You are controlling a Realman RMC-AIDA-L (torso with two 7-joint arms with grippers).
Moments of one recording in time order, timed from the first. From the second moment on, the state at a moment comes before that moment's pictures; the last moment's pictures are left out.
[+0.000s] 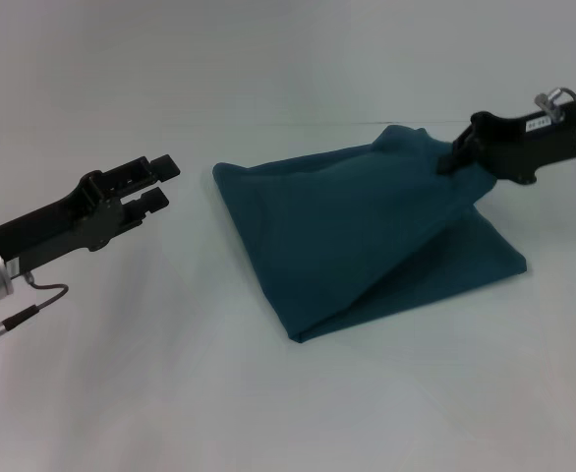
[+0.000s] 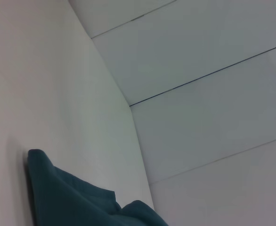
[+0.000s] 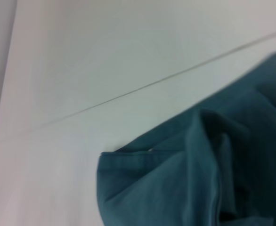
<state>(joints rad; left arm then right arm) -0.46 -2.12 0.61 0.65 1.75 1.39 -2.29 0.94 1.88 -0.75 -0.52 -2.37 -1.27 2.81</state>
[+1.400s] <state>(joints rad) -0.45 -2.12 0.61 0.66 1.75 1.38 -2.29 1.11 2.01 -1.05 -0.80 -2.52 -1.19 2.67</state>
